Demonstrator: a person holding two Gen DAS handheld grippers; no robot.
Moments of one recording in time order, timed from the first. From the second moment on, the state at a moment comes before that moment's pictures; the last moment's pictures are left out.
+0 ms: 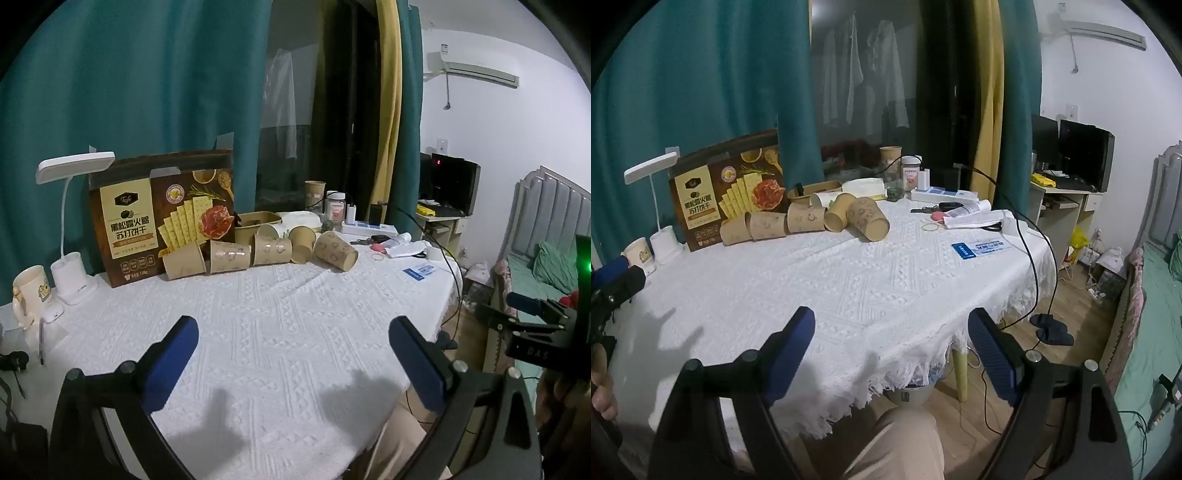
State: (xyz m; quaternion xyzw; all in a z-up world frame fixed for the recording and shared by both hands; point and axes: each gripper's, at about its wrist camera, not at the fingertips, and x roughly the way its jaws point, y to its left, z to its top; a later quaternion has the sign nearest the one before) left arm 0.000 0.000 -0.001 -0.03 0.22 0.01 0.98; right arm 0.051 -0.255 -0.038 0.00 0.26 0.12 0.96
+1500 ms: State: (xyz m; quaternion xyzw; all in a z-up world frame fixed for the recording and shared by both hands) left arm 0.002 0.005 0.010 -0.03 0.21 0.01 0.98; right arm 0.052 -0.256 -0.037 0.00 0.26 0.12 0.96
